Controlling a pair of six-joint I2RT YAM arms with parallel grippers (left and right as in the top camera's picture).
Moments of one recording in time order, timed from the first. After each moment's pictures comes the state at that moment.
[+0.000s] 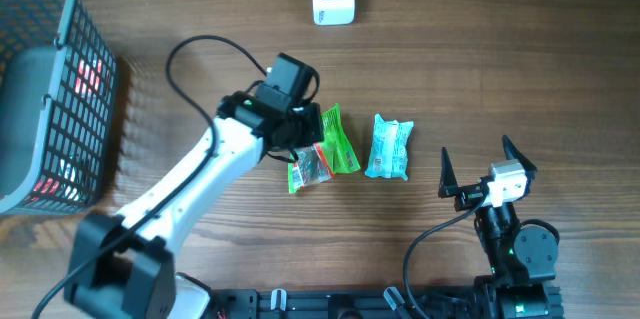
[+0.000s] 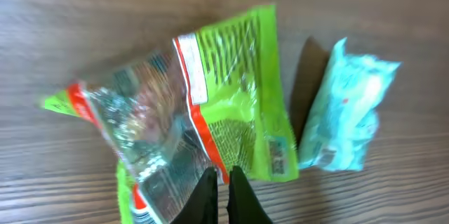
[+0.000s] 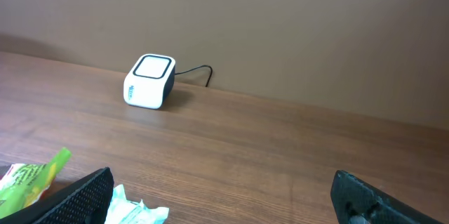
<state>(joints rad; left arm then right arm) -0.54 1.61 1.13 -0.72 0.14 -0.63 0.08 0.02 0.01 0.00 -0.08 -0.13</state>
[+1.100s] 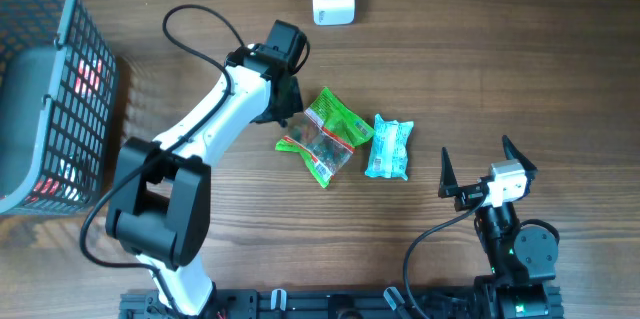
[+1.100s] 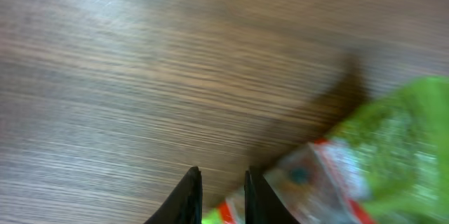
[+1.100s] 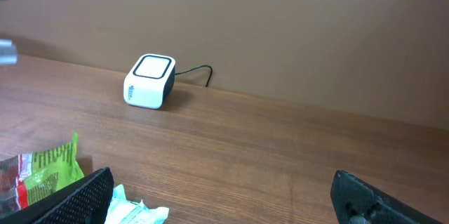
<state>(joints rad) -0.40 1.90 1.37 -0.86 -0.12 -0.60 0.08 0.02 0.01 0.00 -0.08 -0.13</state>
